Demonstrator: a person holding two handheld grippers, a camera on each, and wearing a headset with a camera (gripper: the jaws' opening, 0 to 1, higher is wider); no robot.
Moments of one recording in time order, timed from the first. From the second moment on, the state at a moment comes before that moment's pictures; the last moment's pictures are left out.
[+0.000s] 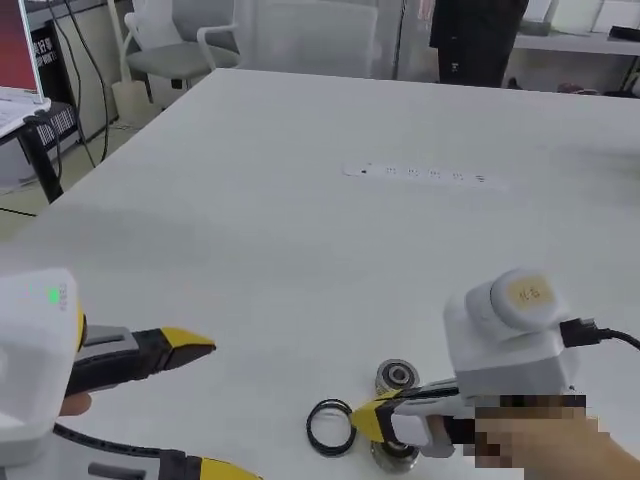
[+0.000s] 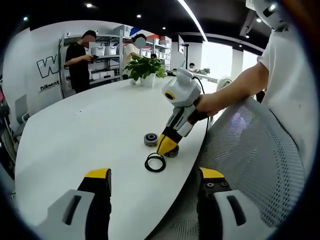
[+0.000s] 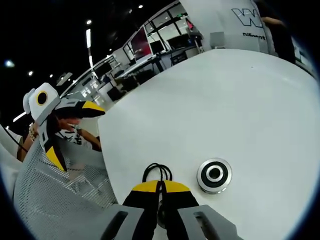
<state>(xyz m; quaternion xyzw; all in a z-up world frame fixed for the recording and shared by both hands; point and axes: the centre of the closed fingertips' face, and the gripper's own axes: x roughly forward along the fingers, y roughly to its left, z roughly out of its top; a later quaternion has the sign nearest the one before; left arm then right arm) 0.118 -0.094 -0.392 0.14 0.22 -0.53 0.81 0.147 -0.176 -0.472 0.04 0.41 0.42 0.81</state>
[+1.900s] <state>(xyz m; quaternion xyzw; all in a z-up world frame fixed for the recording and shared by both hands) 0.120 -0.093 -0.393 0.15 0.23 -0.53 0.81 0.142 -0.168 -0.474 -0.07 0.38 0.46 0.80</state>
